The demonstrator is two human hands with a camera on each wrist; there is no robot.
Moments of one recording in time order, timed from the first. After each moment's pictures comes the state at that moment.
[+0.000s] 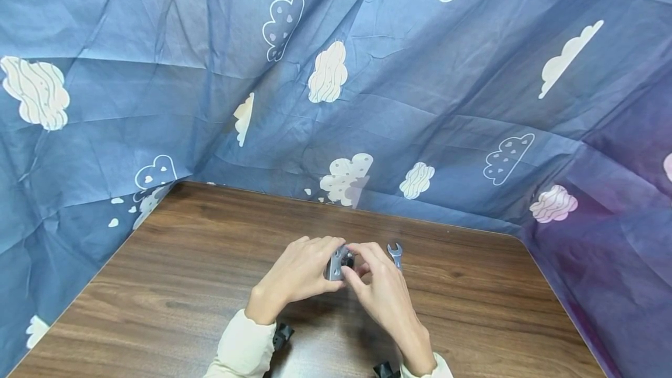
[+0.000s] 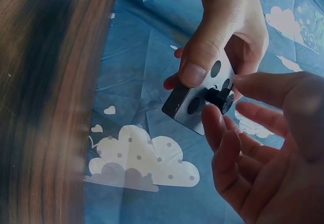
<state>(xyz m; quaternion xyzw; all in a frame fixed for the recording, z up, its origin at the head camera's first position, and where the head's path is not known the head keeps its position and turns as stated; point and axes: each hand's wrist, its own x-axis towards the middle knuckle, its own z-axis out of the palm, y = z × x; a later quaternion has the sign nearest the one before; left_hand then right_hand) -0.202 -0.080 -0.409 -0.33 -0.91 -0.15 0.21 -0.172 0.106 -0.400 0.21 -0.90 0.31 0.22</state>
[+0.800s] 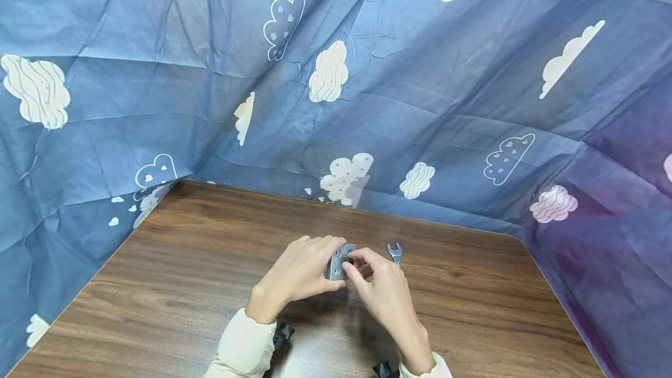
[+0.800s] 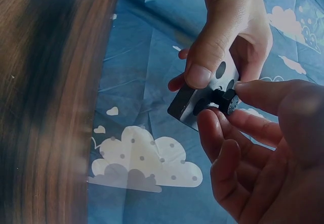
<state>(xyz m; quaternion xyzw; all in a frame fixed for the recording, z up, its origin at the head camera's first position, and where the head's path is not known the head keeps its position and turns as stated) -0.202 -0.079 -0.409 -0.33 -0.91 -0.15 0.21 -0.174 0.105 -0.401 0.16 -0.91 0.33 0.19</state>
